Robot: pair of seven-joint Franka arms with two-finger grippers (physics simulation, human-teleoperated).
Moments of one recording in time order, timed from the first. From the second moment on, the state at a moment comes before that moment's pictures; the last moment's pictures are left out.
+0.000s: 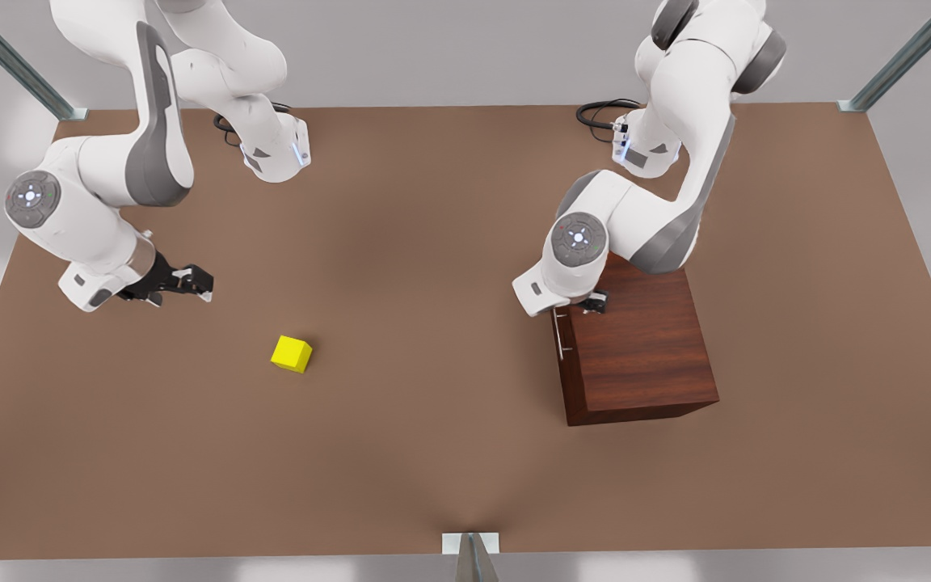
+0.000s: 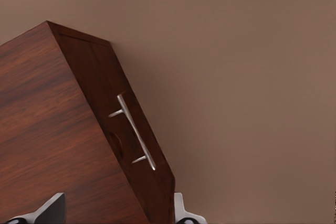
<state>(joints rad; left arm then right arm) -0.38 0.50 -0.26 -1.33 0.16 1.64 -0.32 0.20 0.00 -0.16 -1.85 0.05 1.86 -0.06</state>
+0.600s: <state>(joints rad) -0.46 0.60 -0.26 -1.50 0.47 1.86 -0.81 0.16 0.02 -0.17 -1.85 0.05 1.83 -0.07</state>
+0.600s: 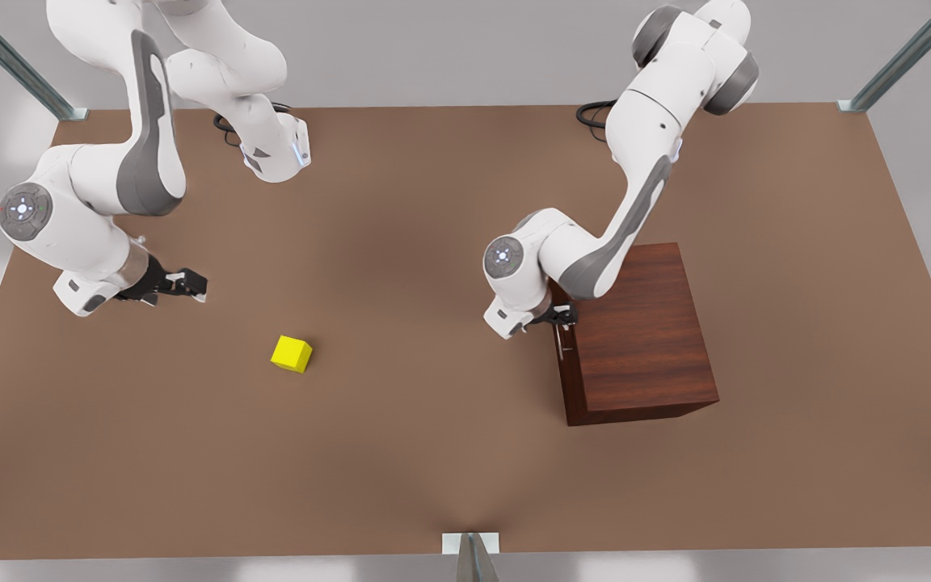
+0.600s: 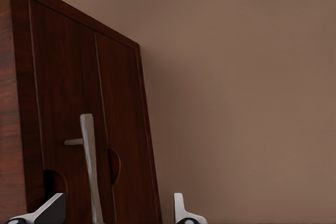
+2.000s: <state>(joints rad) -0.54 0.70 -0.26 -1.40 0.52 1.94 -1.08 0.16 0.03 -0.17 -1.85 0.05 1.82 -0.07</state>
